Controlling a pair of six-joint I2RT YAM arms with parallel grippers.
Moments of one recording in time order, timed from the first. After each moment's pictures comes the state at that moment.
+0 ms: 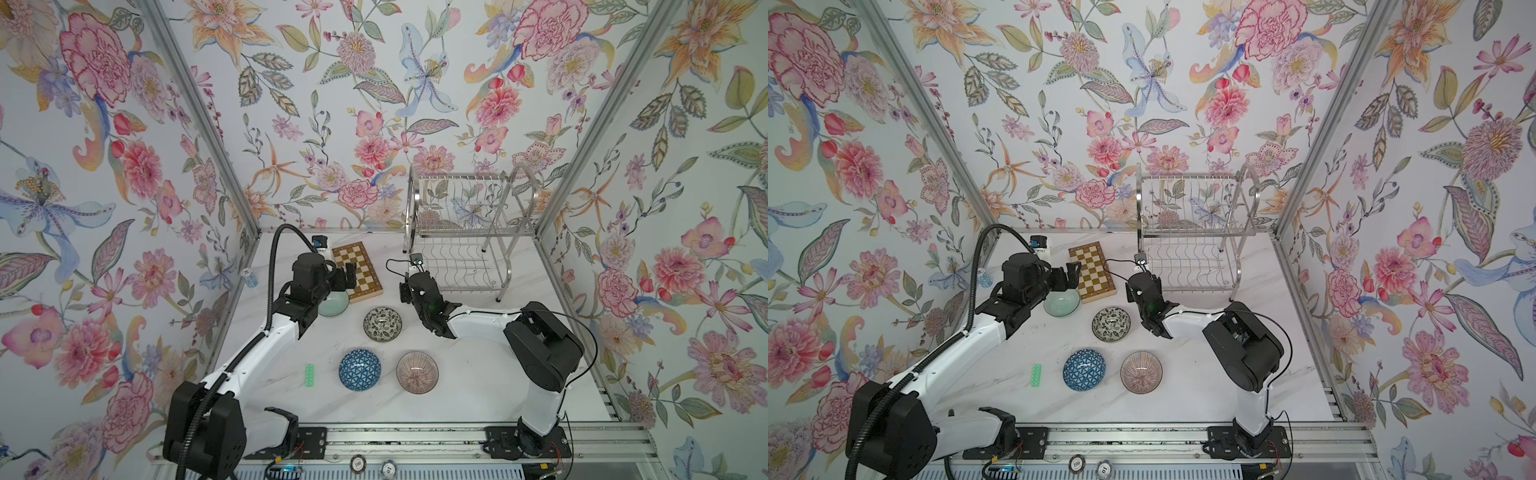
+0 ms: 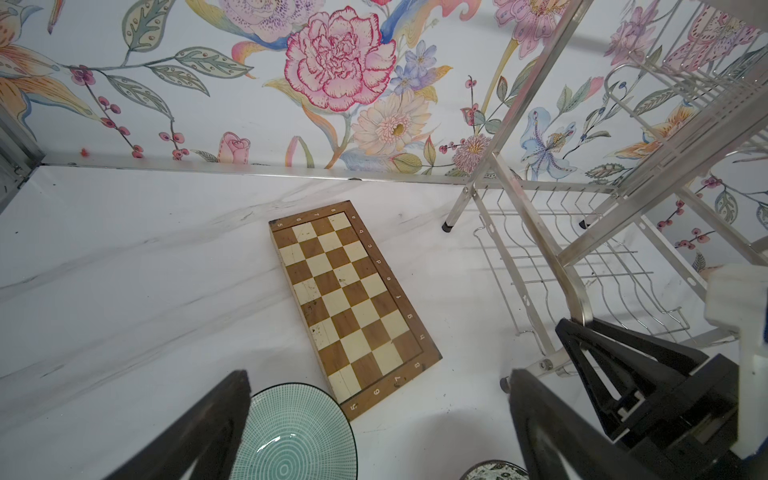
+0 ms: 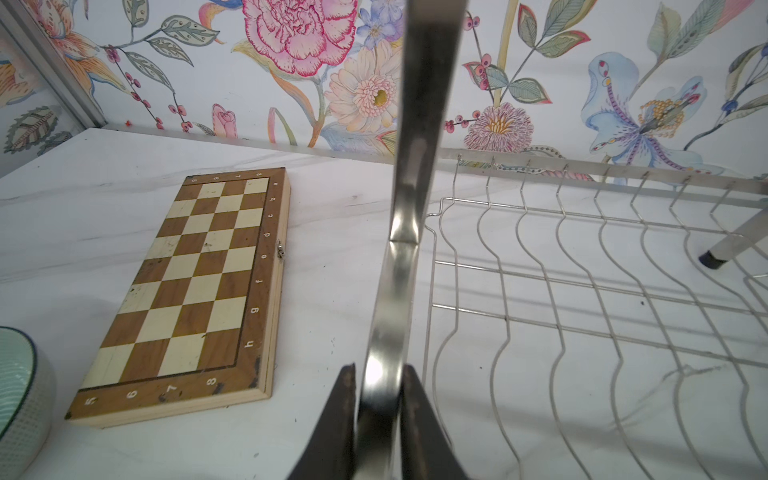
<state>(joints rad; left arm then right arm) -0.33 1.27 0.91 -0.06 -0.04 -0.25 0.79 1.86 1.04 0.44 0.50 0.21</state>
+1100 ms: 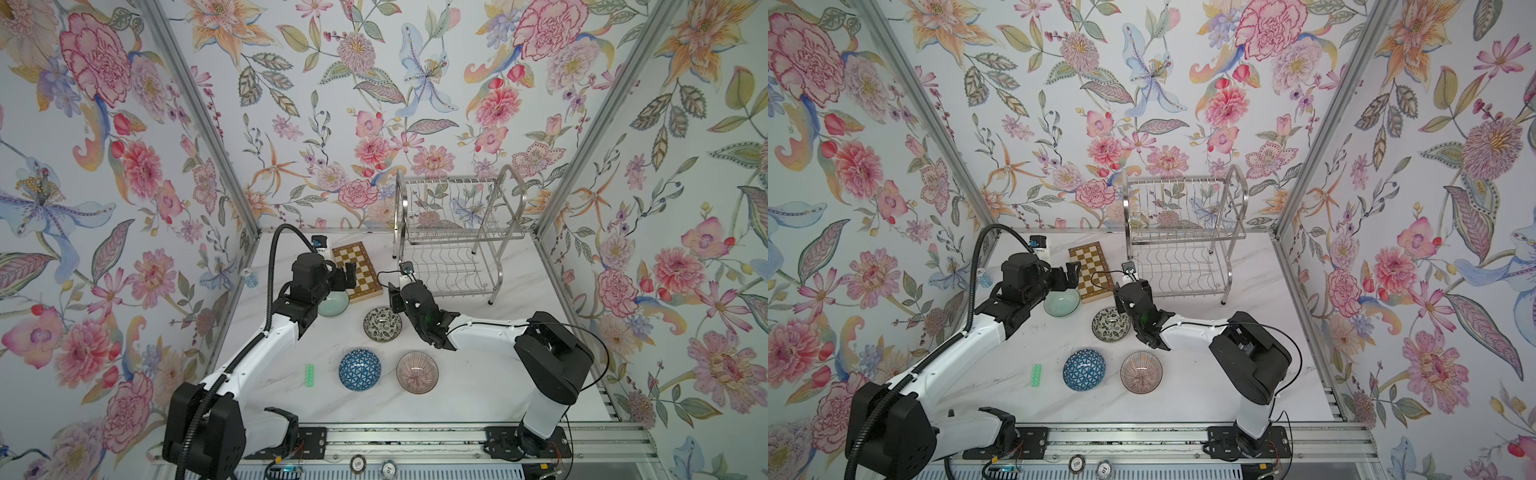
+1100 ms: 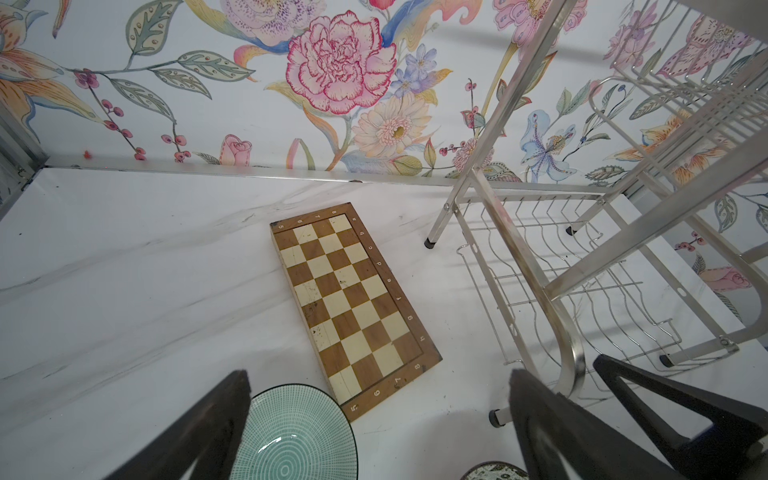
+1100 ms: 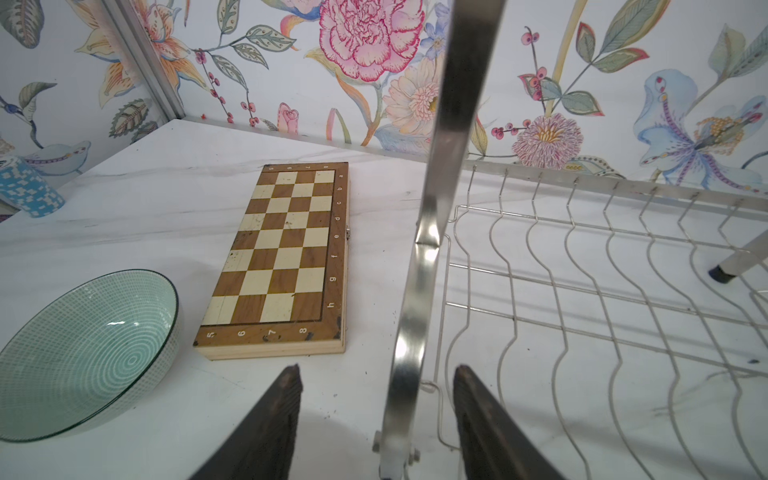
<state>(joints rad) -0.33 1.26 0.91 -0.06 -0.04 -0.24 0.88 1.76 0.99 0.40 0.50 0.21</state>
